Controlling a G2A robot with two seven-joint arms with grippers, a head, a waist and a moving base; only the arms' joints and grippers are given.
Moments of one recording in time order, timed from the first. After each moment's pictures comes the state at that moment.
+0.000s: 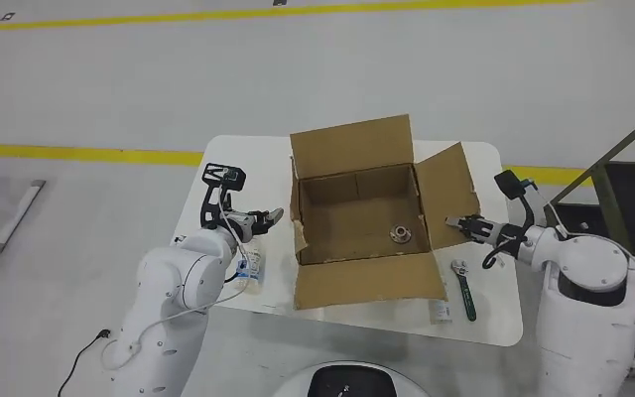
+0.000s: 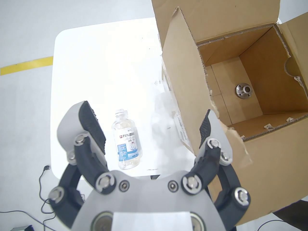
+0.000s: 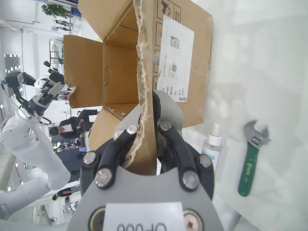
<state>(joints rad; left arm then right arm) 1.12 -1.36 -1.36 -1.94 1.23 0.06 -1.04 -1.08 -1.35 1.93 -1.67 -0.55 -0.05 1.41</state>
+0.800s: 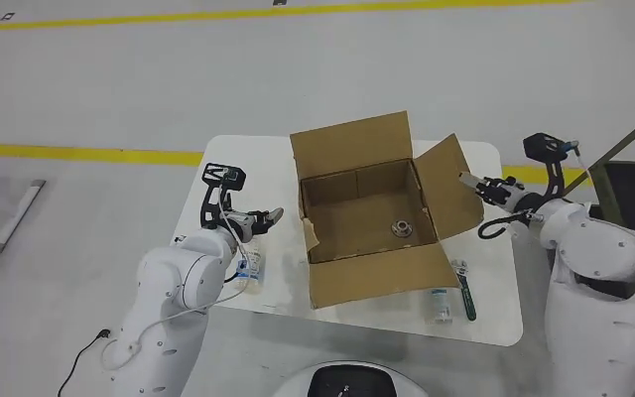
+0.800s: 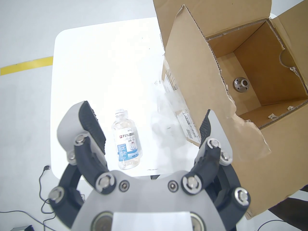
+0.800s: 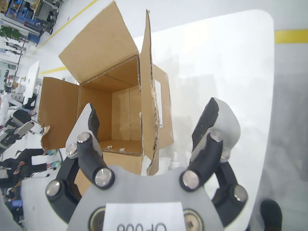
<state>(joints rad) 1.12 -1.36 -1.36 -1.94 1.23 0.06 -1.04 -1.08 -1.29 1.82 -1.90 -0.84 0.05 1.13</state>
